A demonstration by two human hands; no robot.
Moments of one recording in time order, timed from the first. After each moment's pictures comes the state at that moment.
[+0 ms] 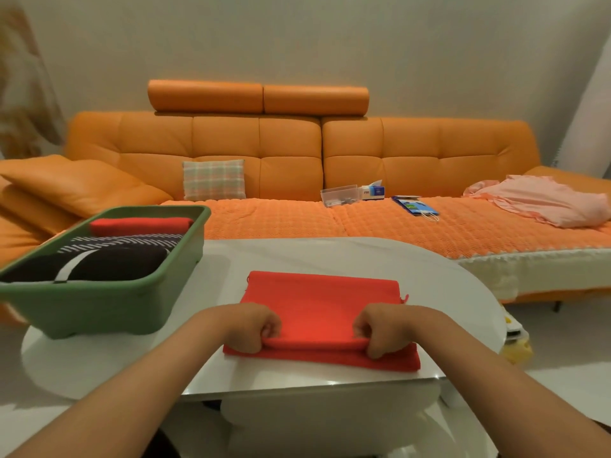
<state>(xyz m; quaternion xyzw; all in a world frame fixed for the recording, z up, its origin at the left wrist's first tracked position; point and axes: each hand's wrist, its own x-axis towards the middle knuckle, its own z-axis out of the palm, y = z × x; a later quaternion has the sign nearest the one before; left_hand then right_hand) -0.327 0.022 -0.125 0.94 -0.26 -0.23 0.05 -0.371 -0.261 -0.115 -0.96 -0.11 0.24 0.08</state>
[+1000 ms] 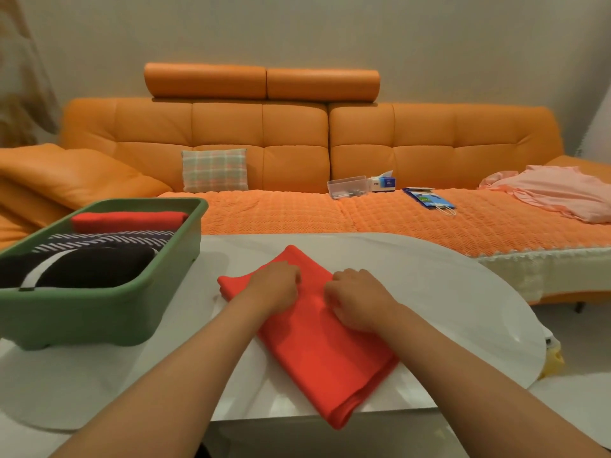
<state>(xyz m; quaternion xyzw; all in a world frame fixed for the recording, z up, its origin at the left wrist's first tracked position) -0.239 -0.032 -0.145 0.98 -0.18 0.02 0.03 -0.286 -0.221 -0.152 -0.97 -0.20 -0.09 -0.03</state>
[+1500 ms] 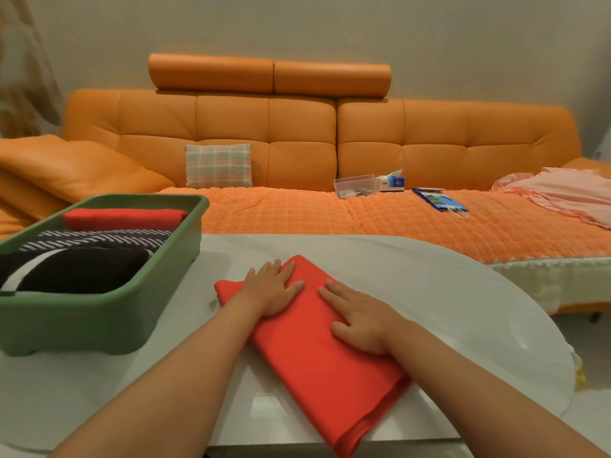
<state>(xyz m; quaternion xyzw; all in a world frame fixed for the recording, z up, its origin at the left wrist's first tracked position) -0.181 -0.013 -0.190 0.99 -0.14 -0.04 0.07 -0.264 -0.232 -0.184 -0.98 -0.20 0.06 0.04</state>
